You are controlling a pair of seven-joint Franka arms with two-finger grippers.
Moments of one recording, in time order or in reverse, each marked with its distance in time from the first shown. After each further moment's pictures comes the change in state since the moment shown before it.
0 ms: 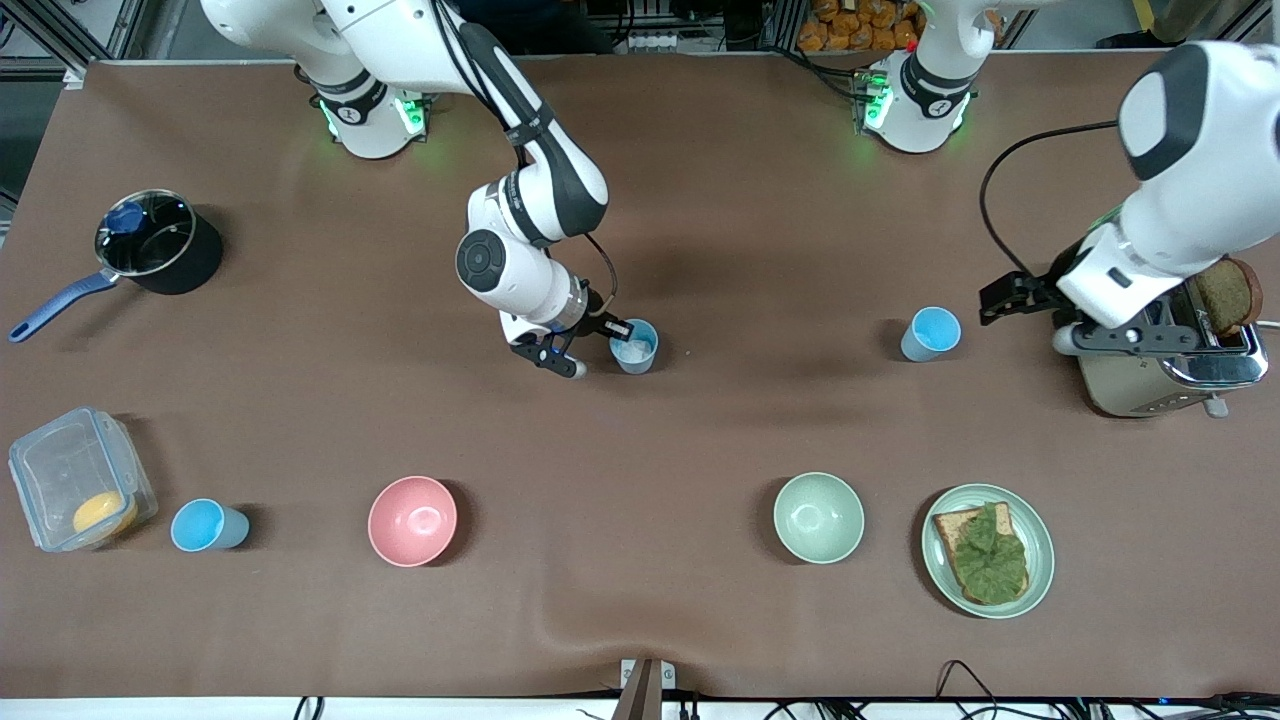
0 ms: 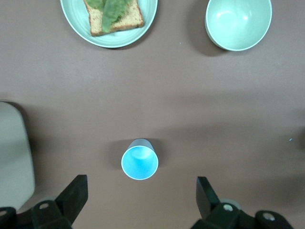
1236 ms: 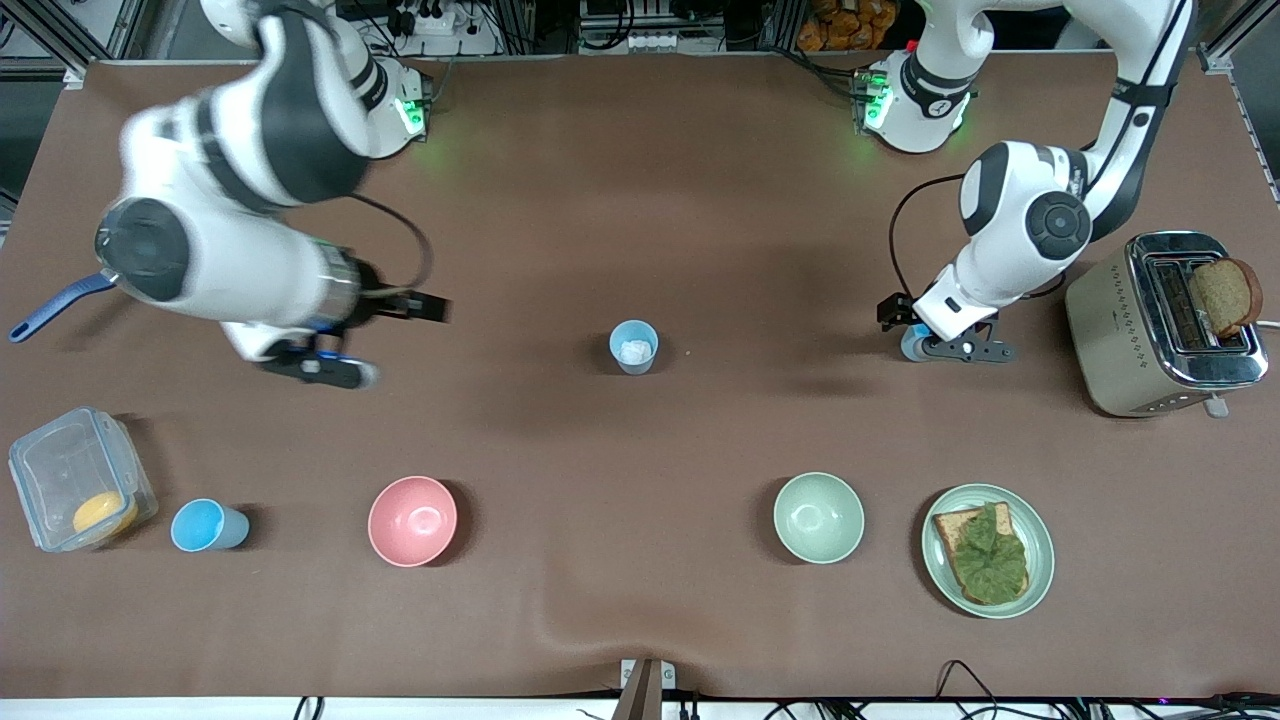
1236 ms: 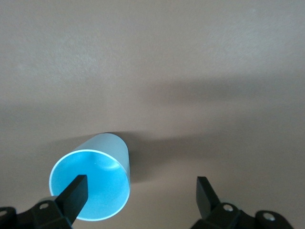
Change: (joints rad) left arm -0.023 0.113 -0.073 -0.409 0.000 0.488 -0.004; right arm -0.007 -0.206 -0.548 0.378 -0.392 -1.026 -0.340
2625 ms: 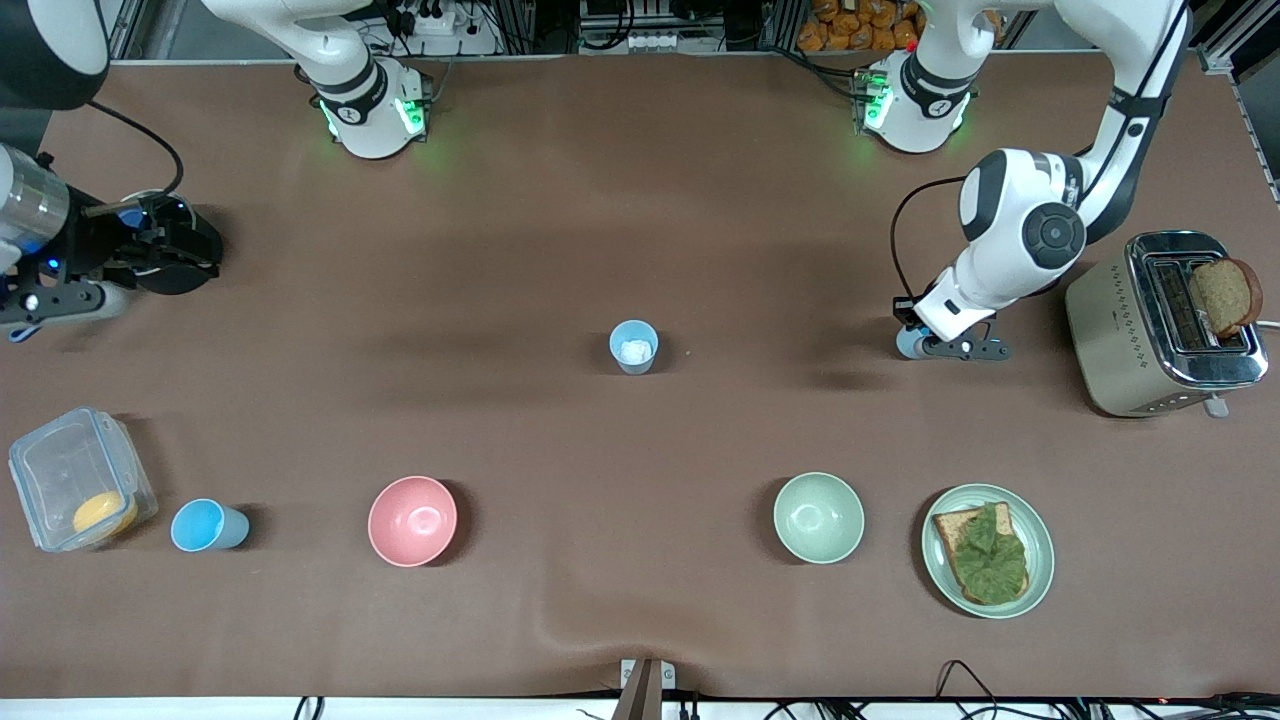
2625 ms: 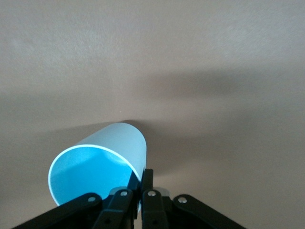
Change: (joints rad) left arm 0.009 -0.009 0.005 -0.018 0.002 -0.021 0.005; right arm -0.747 -0.322 0.614 -0.179 -0.387 0.106 -0.427
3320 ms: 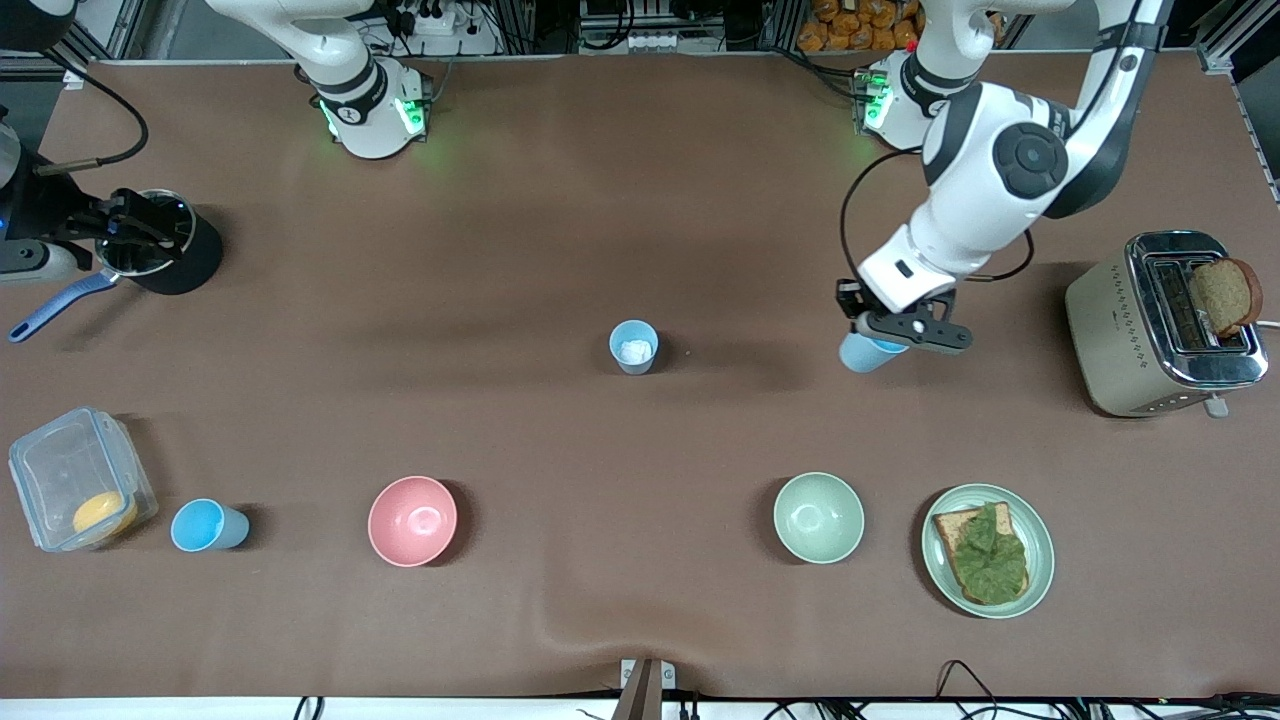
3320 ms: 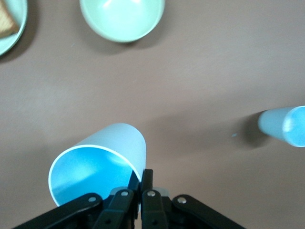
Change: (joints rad) left arm -0.153 -0.071 -0.071 0.281 -0.078 -0.153 -0.071; right arm -0.056 -0.052 0.042 0.014 -0.018 -0.002 -0.001
